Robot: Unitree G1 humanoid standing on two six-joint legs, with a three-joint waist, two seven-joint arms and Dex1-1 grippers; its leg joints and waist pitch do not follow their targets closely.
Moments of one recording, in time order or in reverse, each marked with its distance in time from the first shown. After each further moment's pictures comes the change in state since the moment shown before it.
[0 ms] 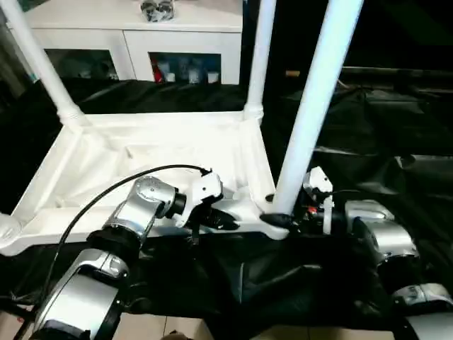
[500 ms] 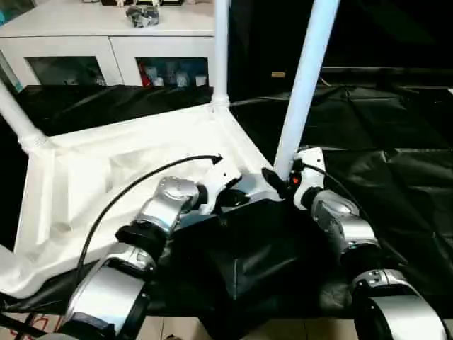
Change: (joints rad) left arm -0.049 -0.132 0.044 0.064 0.041 0.066 0.336; right arm -0.104 0.169 -0.105 0.145 -0.053 -0.054 -0.607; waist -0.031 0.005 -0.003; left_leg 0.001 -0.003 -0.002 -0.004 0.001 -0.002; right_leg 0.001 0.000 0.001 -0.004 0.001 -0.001
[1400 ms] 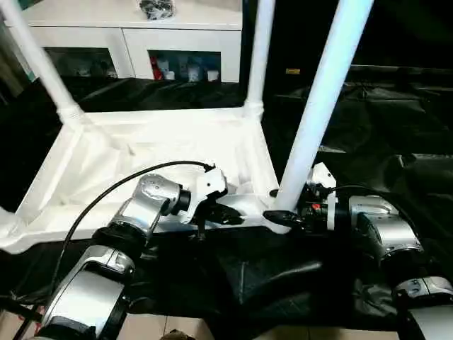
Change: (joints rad) left arm 0.036 0.131 -0.038 -0.053 -0.045 -0.091 -0.417; right arm 0.079 -0.239 0.151 -0.155 0.044 0.067 0.806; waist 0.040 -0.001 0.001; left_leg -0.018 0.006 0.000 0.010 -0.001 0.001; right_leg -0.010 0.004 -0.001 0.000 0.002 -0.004
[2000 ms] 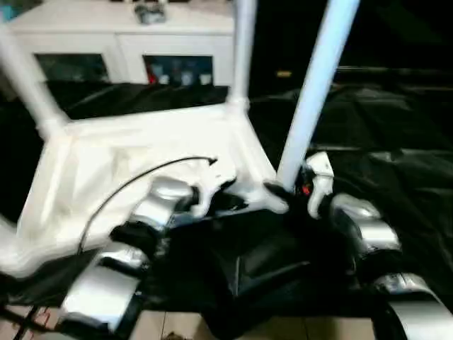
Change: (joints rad) left arm -0.040 -0.129 0.055 0.078 0.024 0.079 0.364; right arm -0.056 0.155 -0.128 0.121 -0.022 -0.021 -0.609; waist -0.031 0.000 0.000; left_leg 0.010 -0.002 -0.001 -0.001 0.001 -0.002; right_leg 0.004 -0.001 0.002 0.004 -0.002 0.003
